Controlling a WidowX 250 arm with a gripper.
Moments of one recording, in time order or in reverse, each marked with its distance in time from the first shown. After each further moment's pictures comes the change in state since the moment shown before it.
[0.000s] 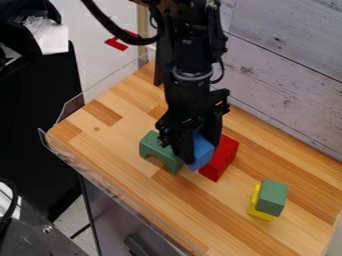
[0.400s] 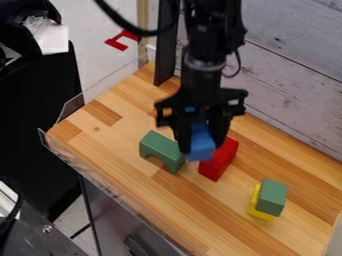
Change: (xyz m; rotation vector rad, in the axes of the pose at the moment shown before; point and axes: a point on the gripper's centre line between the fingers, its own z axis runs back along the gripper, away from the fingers) arm -0.010 0.004 0.012 0.038 -0.046 -0.334
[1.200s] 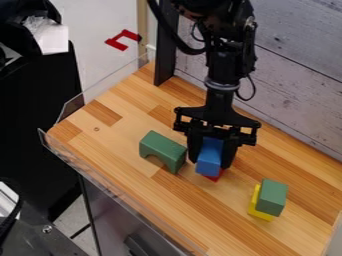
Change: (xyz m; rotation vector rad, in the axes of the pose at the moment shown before) arm 0.009 -0.019 -0.038 0.106 0.108 -0.606
